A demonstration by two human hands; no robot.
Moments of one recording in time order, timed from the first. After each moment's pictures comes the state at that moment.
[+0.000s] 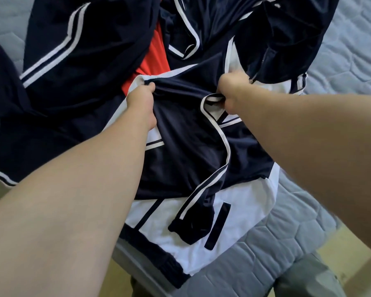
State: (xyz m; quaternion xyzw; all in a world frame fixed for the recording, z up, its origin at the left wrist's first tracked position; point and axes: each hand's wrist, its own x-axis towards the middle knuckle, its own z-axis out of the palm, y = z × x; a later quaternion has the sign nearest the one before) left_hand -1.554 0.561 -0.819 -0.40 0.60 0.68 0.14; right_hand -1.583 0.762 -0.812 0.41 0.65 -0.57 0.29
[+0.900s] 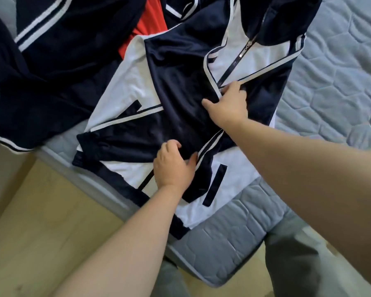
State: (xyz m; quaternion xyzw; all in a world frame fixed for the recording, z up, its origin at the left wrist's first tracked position) left_hand -1.309 0.610 -0.781 -0.18 0.93 0.23 0.21; right_hand -1.438 0.753 -0.793 0.30 0.85 -0.36 0.24
